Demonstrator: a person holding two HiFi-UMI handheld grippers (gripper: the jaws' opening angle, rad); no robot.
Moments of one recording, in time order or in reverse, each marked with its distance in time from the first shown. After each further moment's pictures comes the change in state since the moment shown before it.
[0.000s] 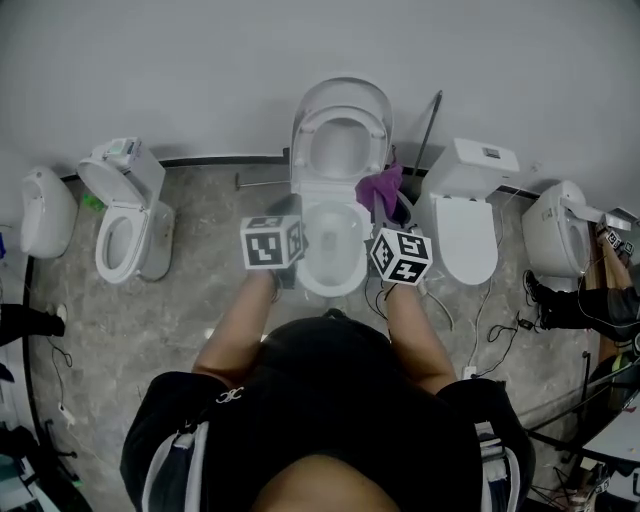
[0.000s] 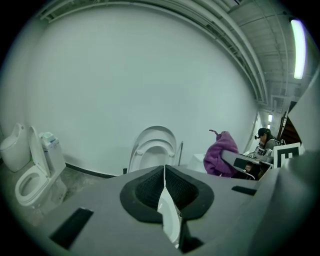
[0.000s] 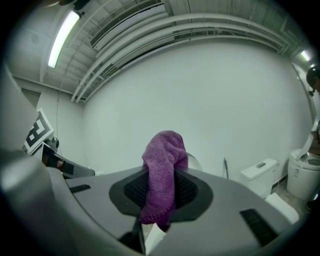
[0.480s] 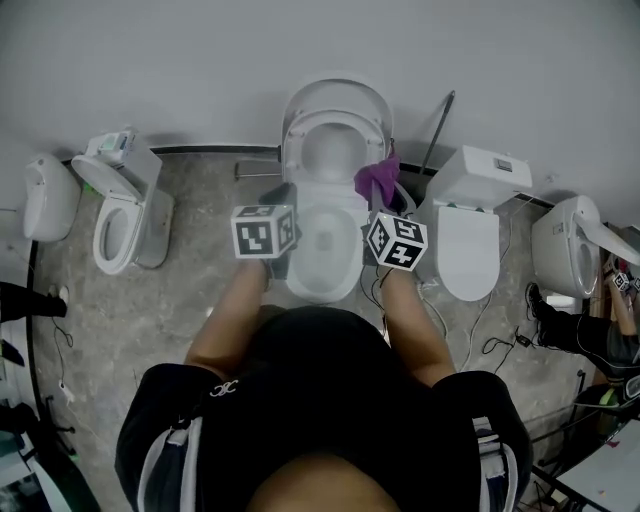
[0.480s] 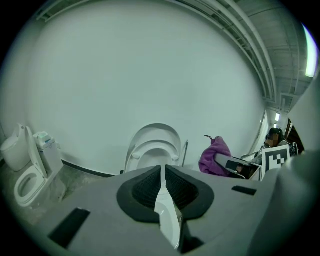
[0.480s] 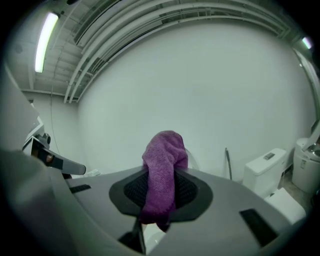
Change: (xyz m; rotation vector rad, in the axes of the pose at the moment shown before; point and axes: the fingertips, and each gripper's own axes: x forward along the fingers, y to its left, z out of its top) left arm 0.115 -0.015 0.040 -0.024 0.046 0.044; right arm 0.112 -0.101 -0.017 0.069 0.100 0.017
